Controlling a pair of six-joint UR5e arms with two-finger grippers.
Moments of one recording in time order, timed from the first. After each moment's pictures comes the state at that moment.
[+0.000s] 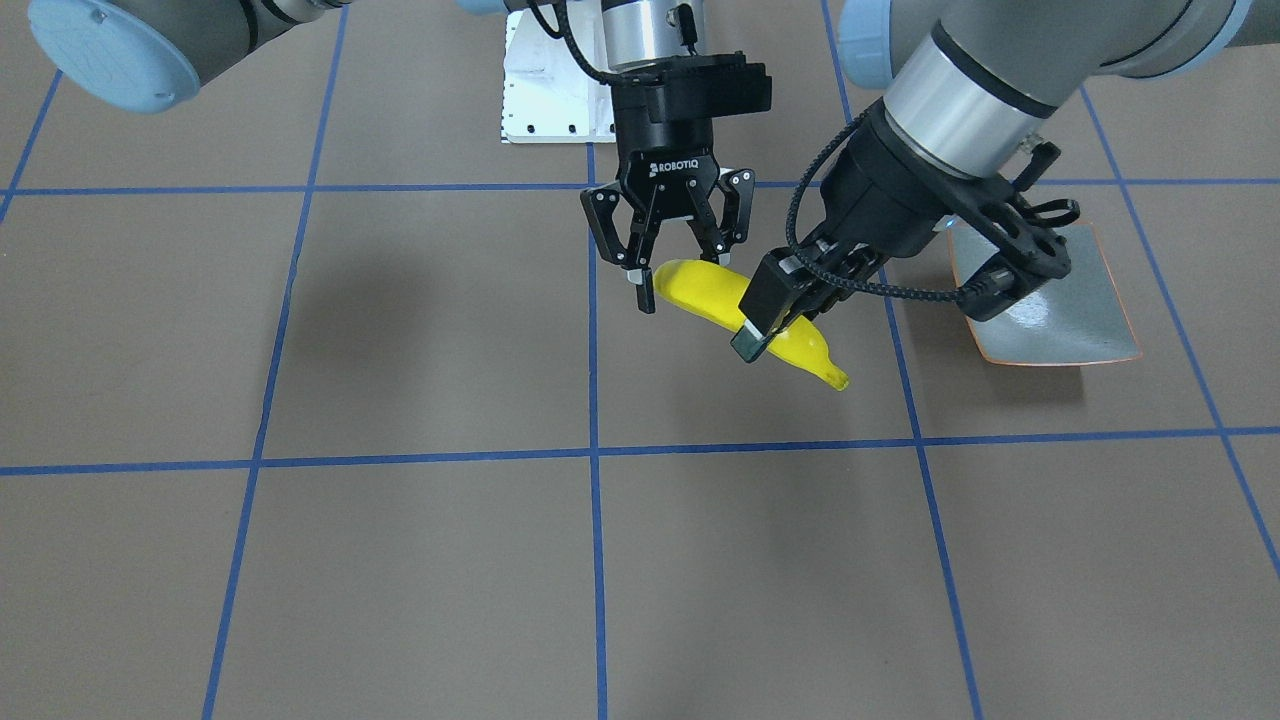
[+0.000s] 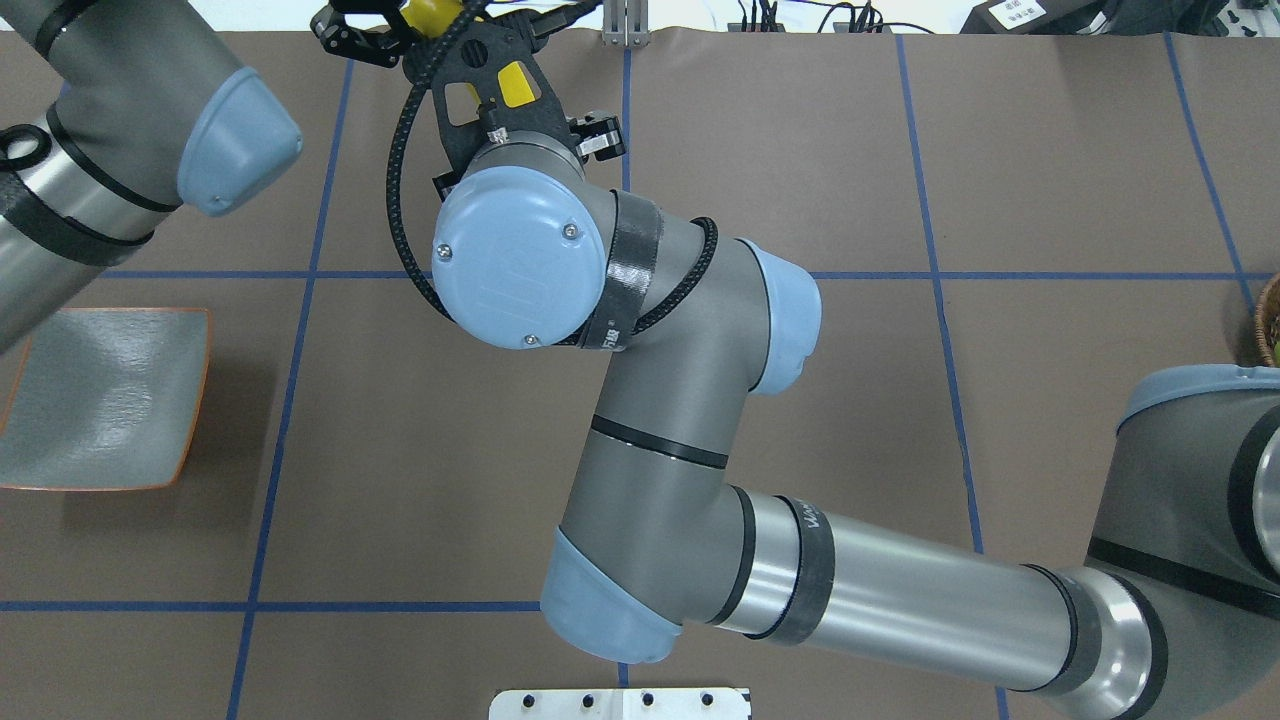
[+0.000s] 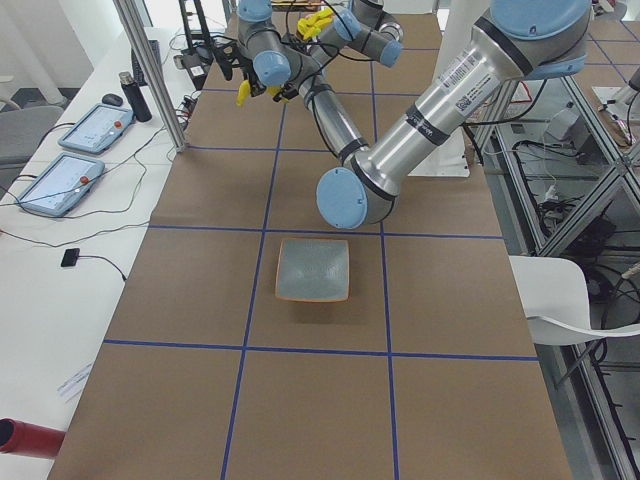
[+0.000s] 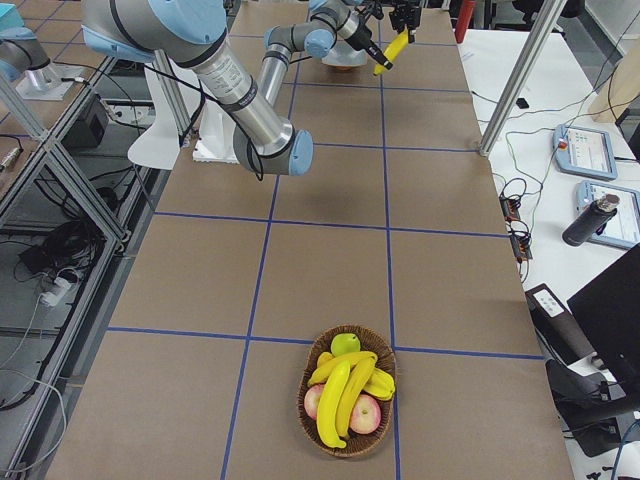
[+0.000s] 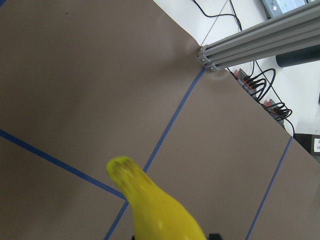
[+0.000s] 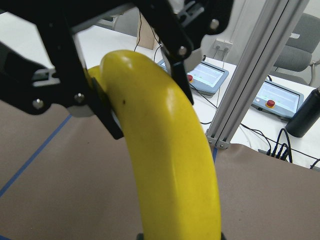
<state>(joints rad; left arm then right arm) -1.02 -2.38 -1.68 -1.76 -2.25 -1.69 0.45 -0.58 1.68 -1.56 1.13 0.88</state>
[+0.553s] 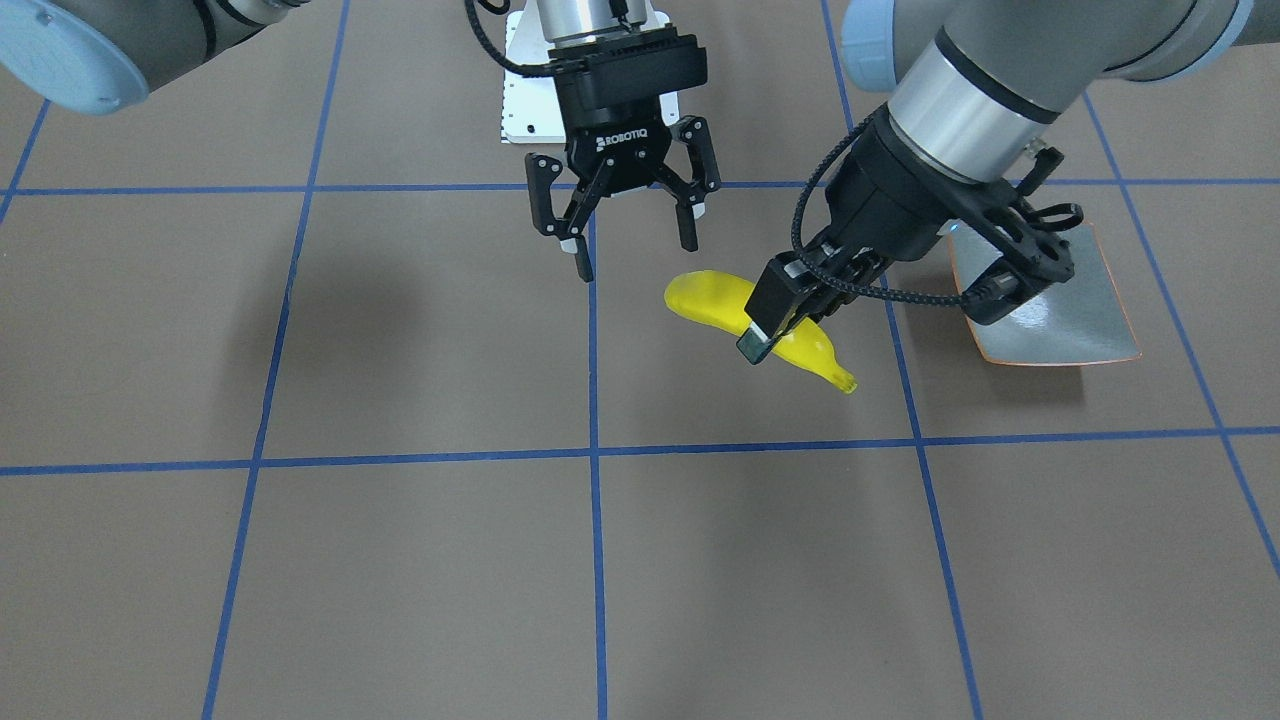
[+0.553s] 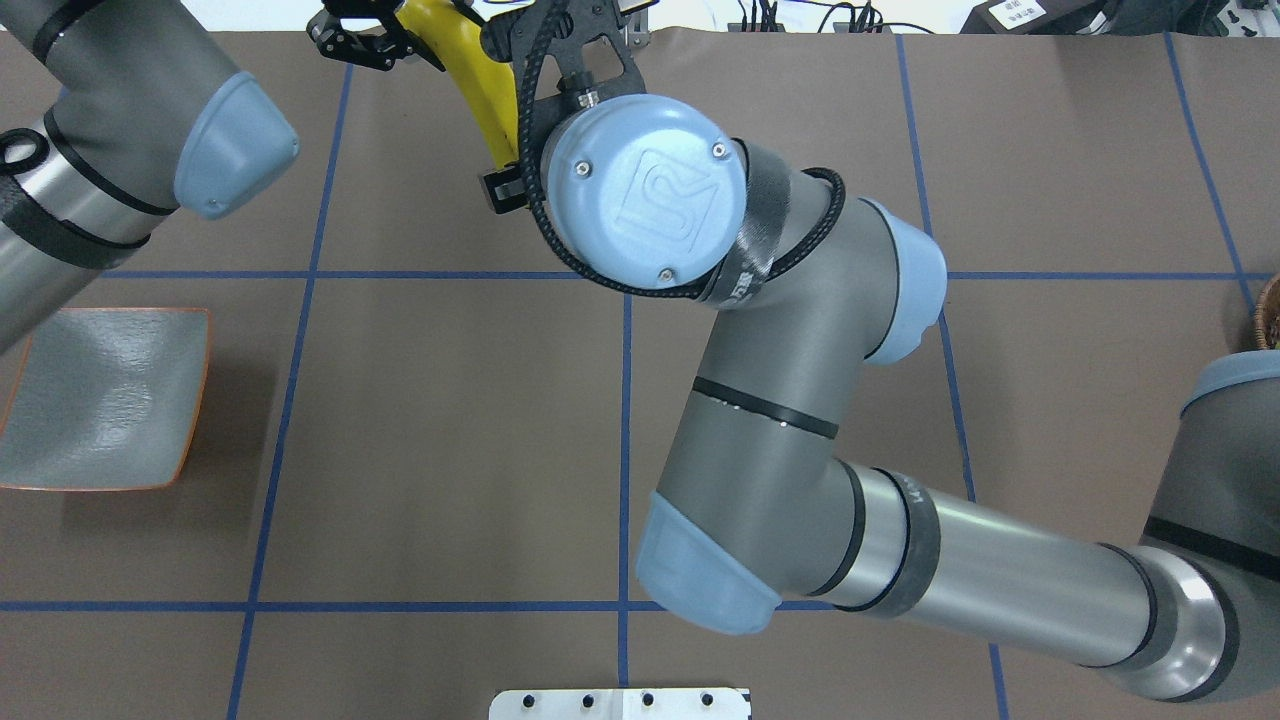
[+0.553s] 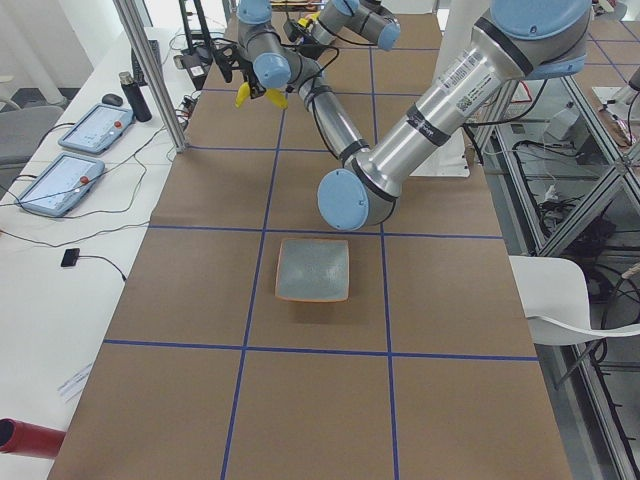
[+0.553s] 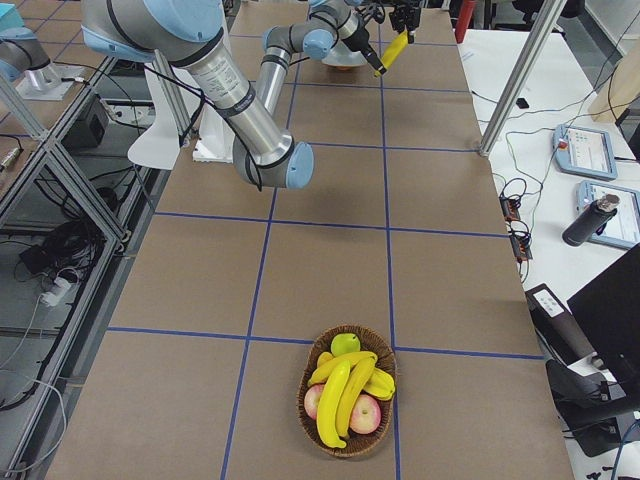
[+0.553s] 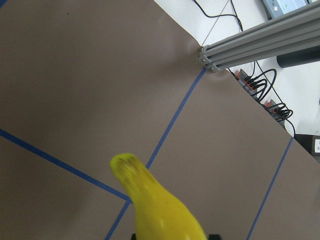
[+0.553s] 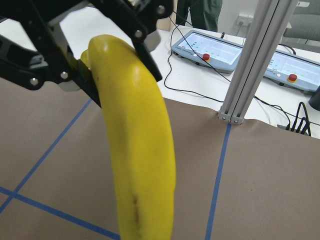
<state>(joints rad) -1.02 -2.36 -1.69 -1.76 -2.25 -1.68 0.55 -0.66 1.81 -1.61 1.39 0.88</state>
